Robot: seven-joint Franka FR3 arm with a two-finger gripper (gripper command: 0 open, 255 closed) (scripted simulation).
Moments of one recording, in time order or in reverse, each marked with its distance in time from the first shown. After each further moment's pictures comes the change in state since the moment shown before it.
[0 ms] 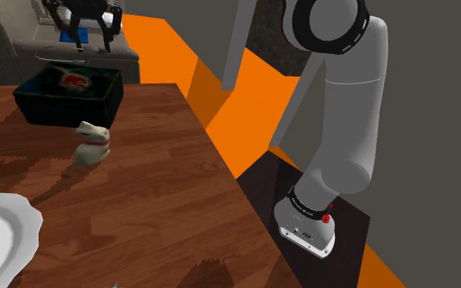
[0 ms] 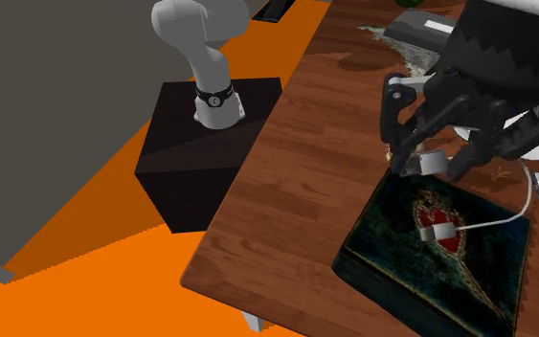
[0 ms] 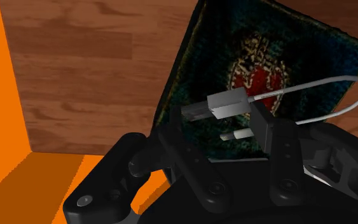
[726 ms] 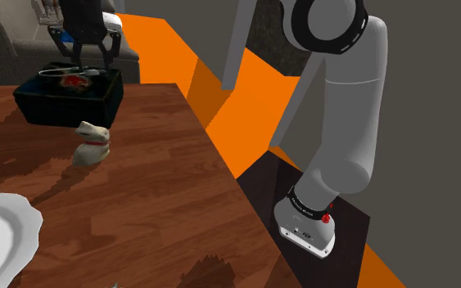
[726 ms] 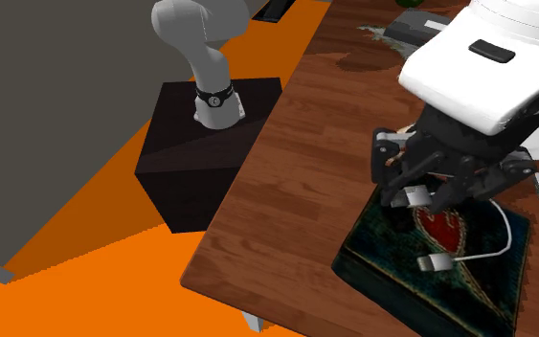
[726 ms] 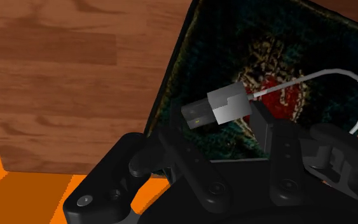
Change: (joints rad) arm -0.014 0.001 -0.003 -0.145 -0.001 0.143 0.011
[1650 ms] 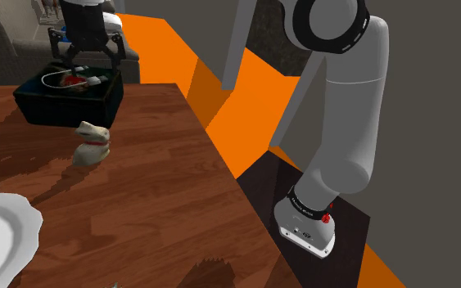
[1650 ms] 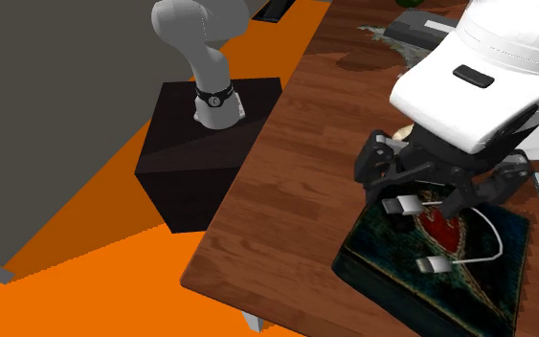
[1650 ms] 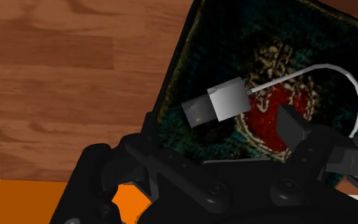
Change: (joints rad) arm -0.007 -0.008 0.000 -0.052 0.002 0.045 0.002
